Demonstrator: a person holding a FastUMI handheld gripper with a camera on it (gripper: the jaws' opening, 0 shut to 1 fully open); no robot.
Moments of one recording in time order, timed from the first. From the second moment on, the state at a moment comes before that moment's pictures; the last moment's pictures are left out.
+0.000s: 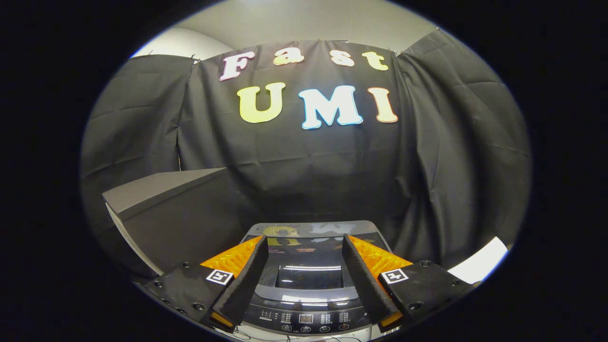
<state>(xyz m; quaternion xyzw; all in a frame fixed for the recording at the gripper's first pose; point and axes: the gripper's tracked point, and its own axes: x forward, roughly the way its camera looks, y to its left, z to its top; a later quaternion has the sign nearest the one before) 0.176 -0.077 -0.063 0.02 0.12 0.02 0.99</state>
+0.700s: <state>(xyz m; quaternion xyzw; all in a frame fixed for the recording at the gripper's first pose) 0.082 -0.062 0.014 0.01 0.05 0.02 1.00</state>
